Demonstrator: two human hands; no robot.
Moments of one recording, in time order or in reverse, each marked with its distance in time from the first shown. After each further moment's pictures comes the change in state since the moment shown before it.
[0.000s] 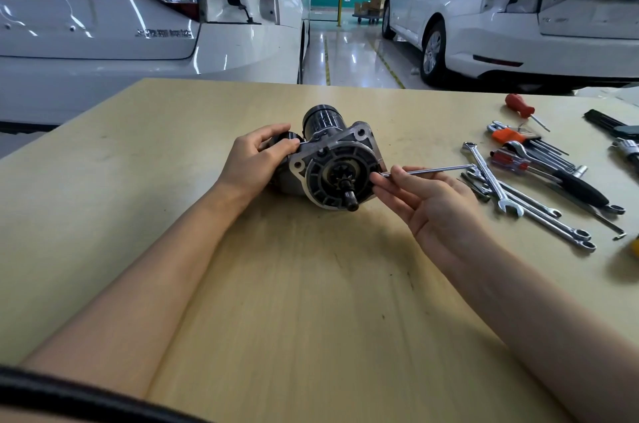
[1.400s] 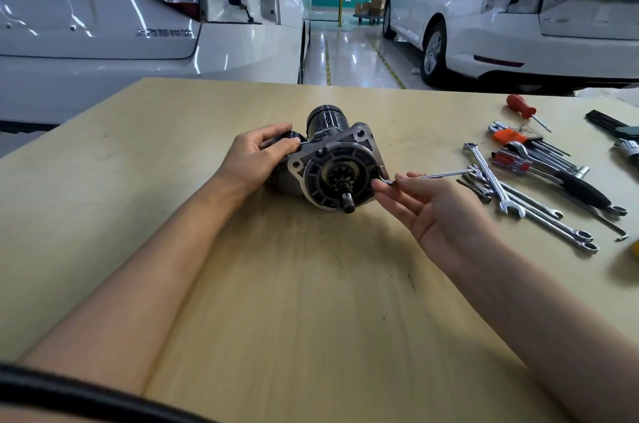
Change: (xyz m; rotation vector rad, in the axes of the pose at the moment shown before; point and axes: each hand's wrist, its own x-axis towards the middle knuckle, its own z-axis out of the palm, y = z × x) left_hand -0.001 0.007 -0.004 0.016 -0.058 -0.018; right_hand -0.003 -0.005 0.005 0.033 0.047 0.097
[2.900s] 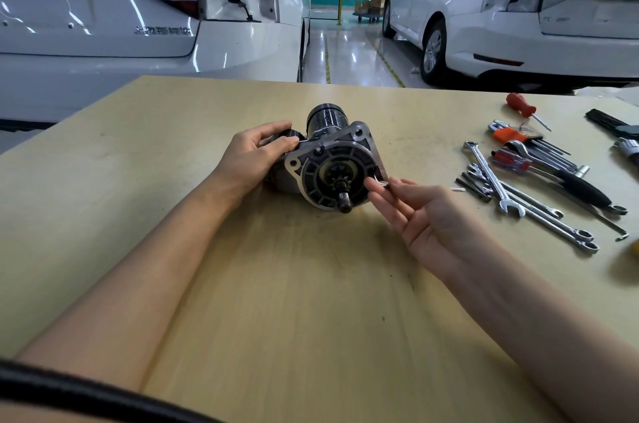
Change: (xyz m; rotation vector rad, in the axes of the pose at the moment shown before) left_hand 0.000 -0.003 -0.001 -0.048 -0.015 -0.010; right_hand -0.002 0.007 0.001 0.083 0.000 0.093
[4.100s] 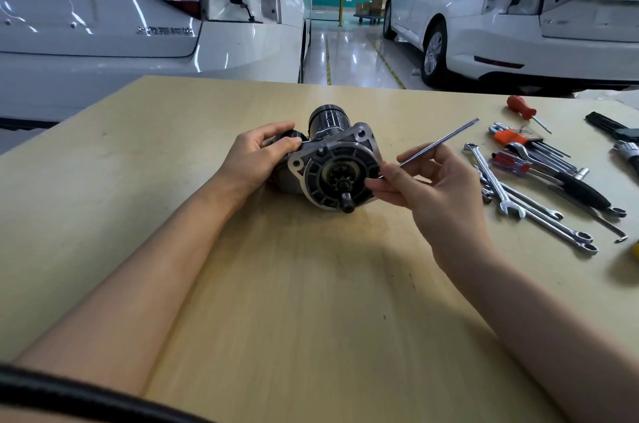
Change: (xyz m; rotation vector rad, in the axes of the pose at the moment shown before) left_hand 0.001 -0.001 0.001 -0.026 0.006 -0.002; right_hand 0.000 -0.002 -0.001 -0.591 -0.060 -0.561
